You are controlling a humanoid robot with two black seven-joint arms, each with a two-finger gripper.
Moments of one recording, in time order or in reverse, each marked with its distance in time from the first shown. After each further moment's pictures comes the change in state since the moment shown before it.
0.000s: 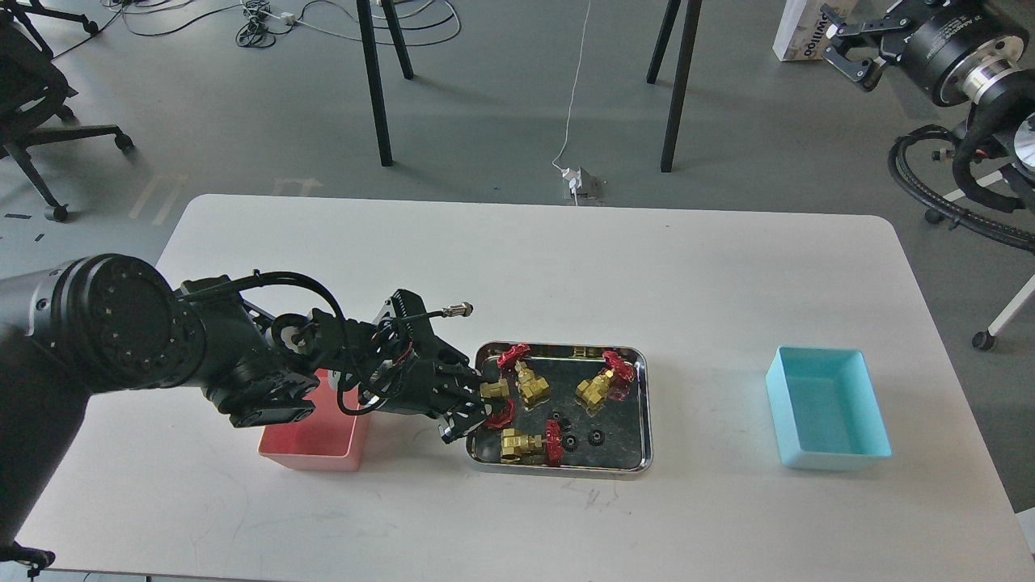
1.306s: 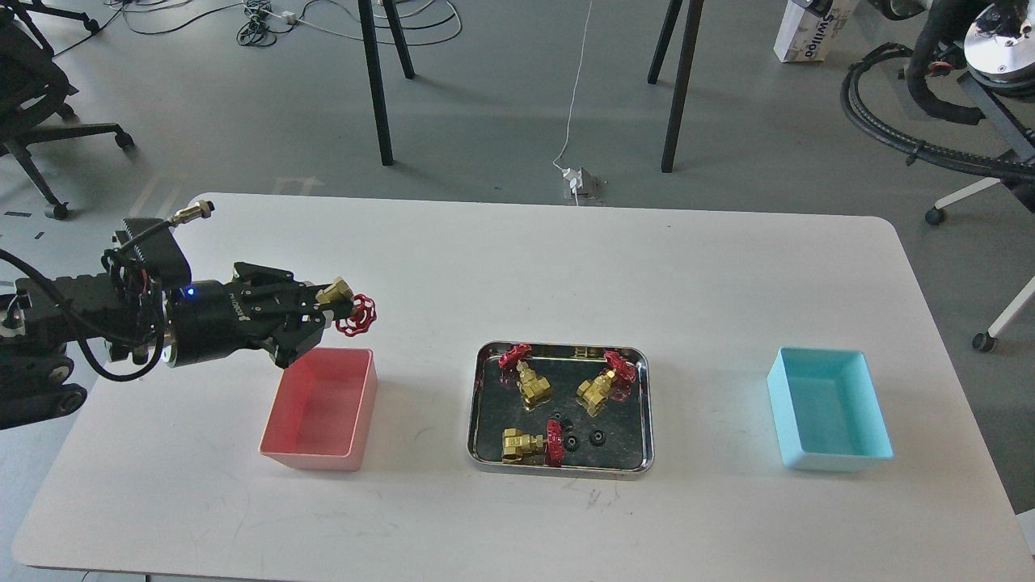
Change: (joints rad) left arm 0.041 0.807 -0.434 -0.375 0.363 0.041 0.000; right arm 0.250 0.077 -0.206 -0.033 -0.012 -0.135 -0.003
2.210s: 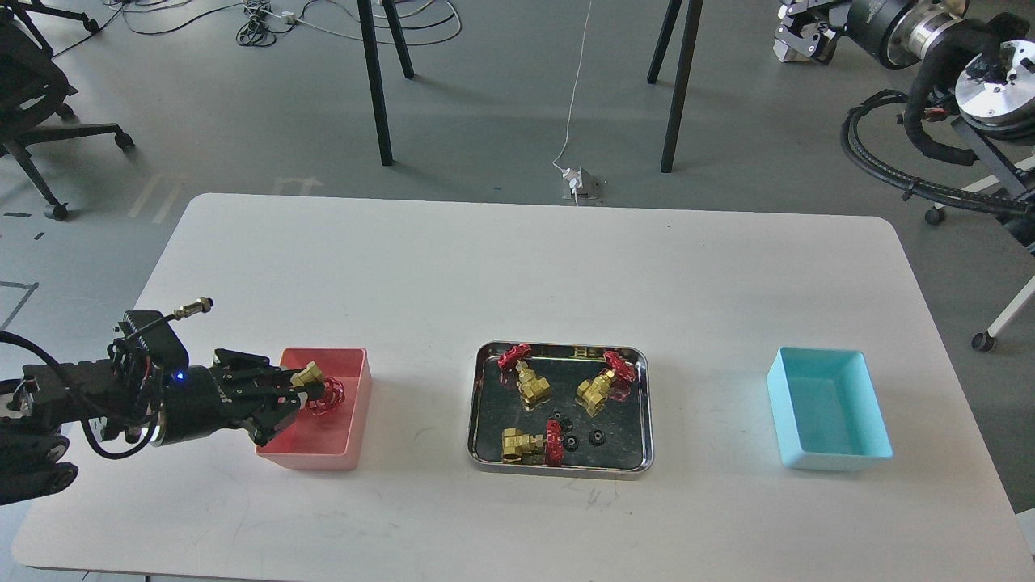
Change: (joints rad) left arm 0.201 -0.082 -0.021 0.143 0.003 0.002 0.000; right arm -0.076 -0.014 0.009 0.002 0.002 0.009 0.000
